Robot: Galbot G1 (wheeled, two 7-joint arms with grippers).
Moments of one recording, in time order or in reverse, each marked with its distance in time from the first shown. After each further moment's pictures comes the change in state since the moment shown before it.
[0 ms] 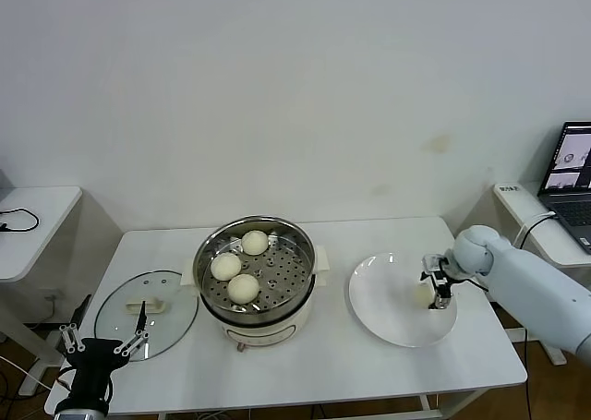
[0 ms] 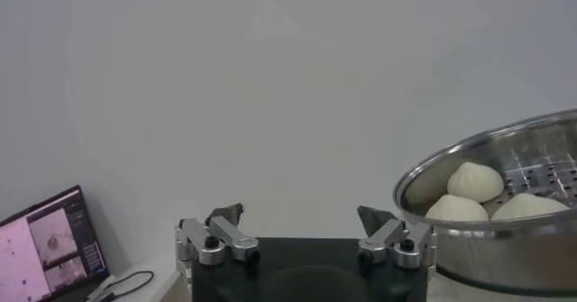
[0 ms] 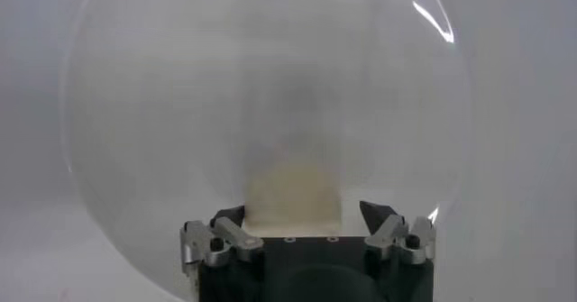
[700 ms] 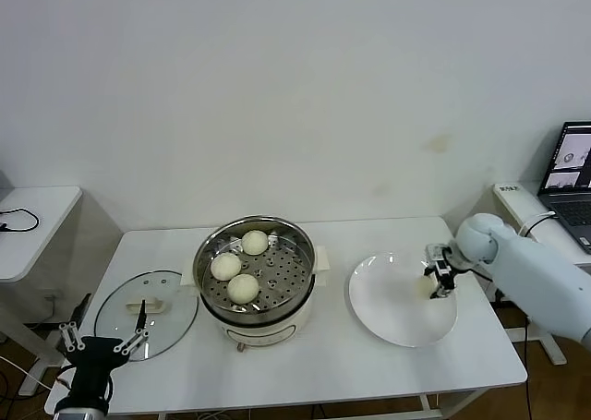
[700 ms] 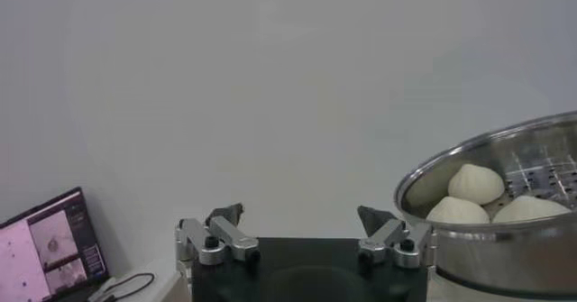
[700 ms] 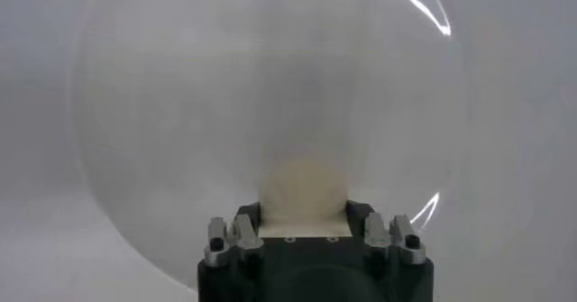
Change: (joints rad) left arm -0.008 0.005 0.006 -0.002 -0.001 0.000 -0.001; right arm 0.109 -0.026 -0.060 0.026 0.050 -0.008 -0.053
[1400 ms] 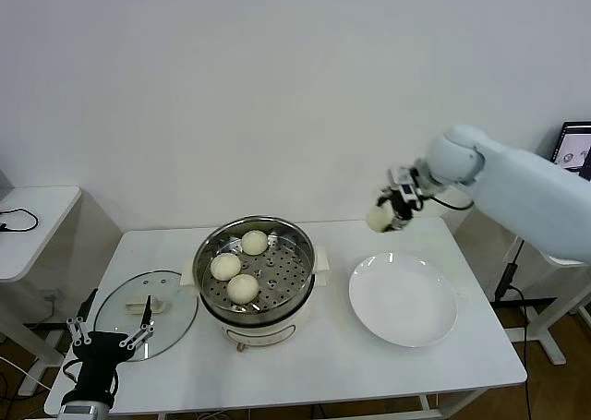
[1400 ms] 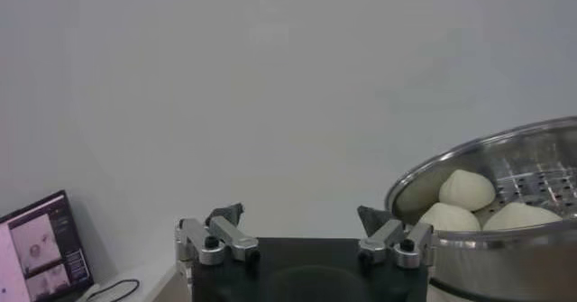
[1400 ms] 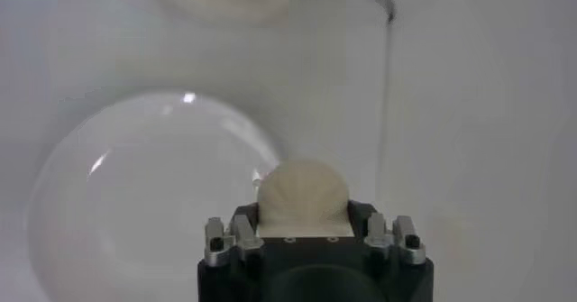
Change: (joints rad) left arm -0.033 0.016 0.016 0.023 -0.010 0.005 -0.001; right arm 0.525 0.104 -0.347 0.189 0.374 -0.147 0.046
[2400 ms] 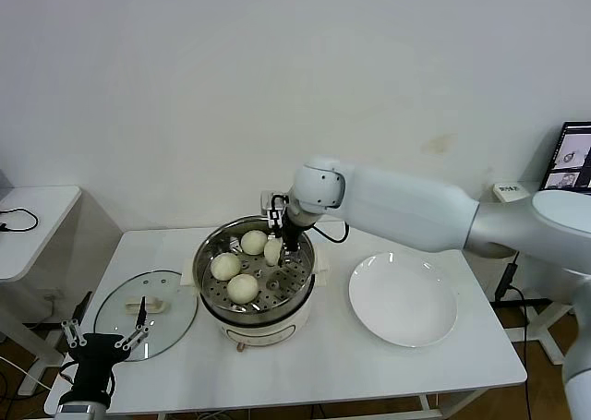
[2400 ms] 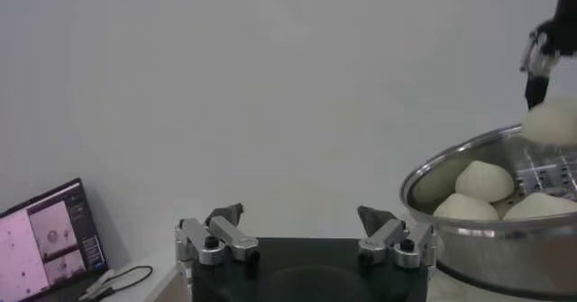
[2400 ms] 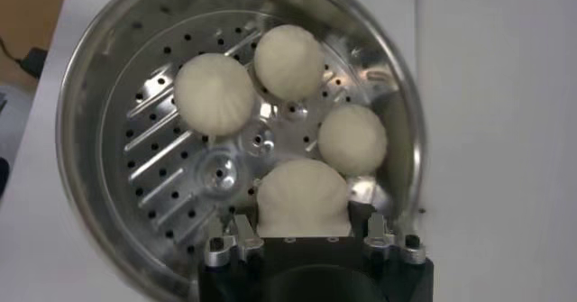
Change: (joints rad) left arm -0.008 -0.020 -0.014 0.020 -0.002 -0.002 0.000; right arm -0.023 0.416 -0.171 -0.066 0.334 -0.322 0.234
